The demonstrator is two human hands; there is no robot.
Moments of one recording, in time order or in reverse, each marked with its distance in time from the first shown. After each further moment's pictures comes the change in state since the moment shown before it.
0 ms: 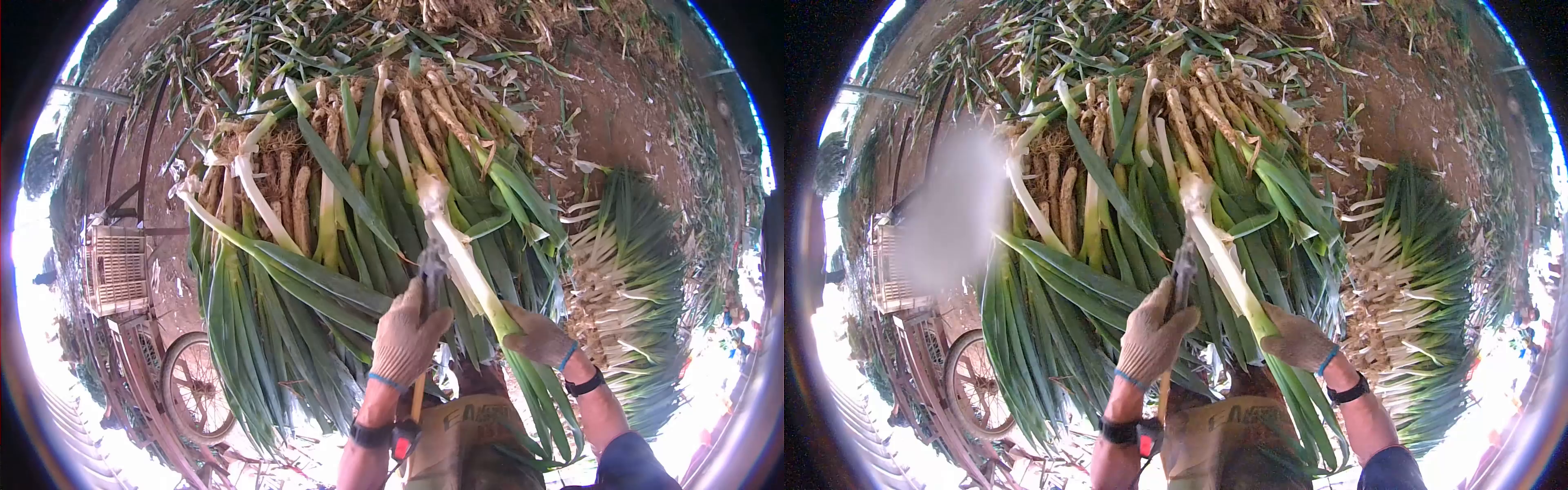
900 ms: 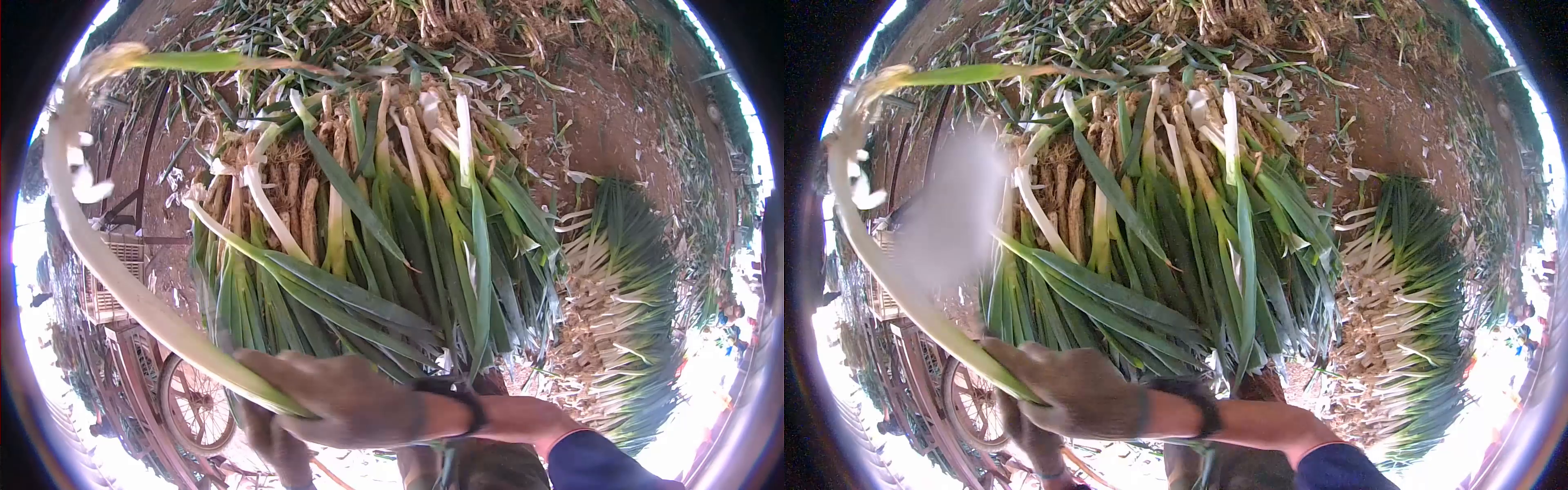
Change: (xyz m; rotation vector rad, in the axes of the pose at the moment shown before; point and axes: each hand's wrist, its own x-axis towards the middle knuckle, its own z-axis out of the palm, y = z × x) left_hand -0.162 -0.091 -0.121 -0.550 0.850 -0.059; right_hand 0.028 -0.307 0.083 0.361 0.040 -0.947
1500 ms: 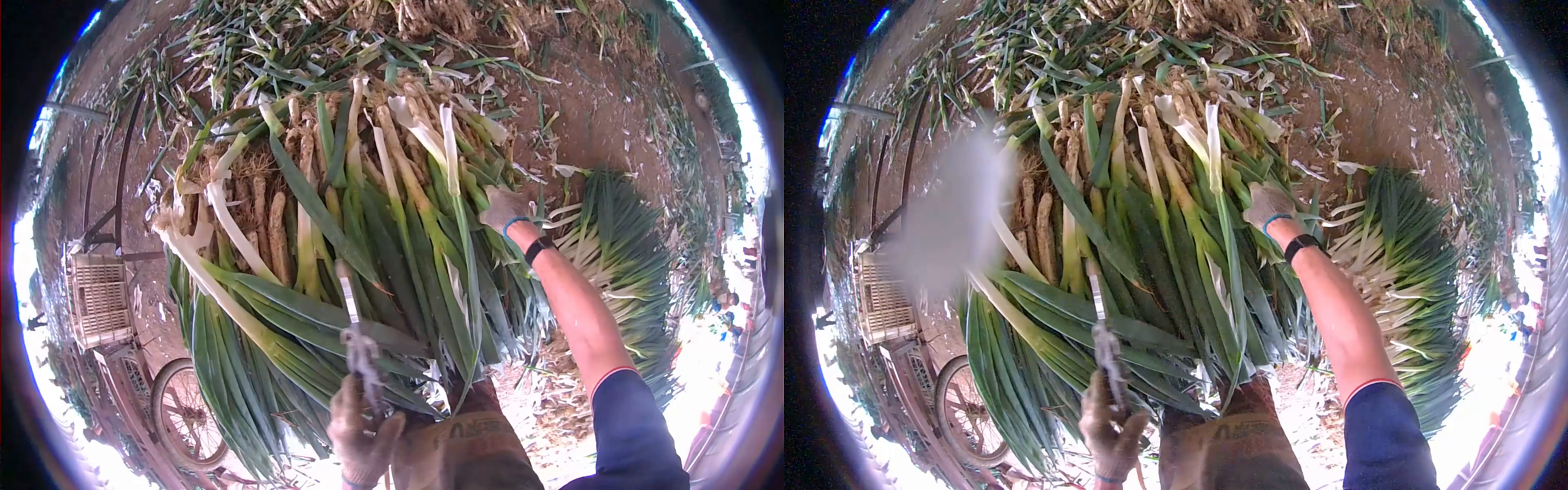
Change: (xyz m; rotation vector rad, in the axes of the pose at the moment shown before) left_hand -0.038 -0.043 0.111 0.497 -0.571 0.344; right_hand -0.093 0.280 -0.329 -1.186 0.246 0.951
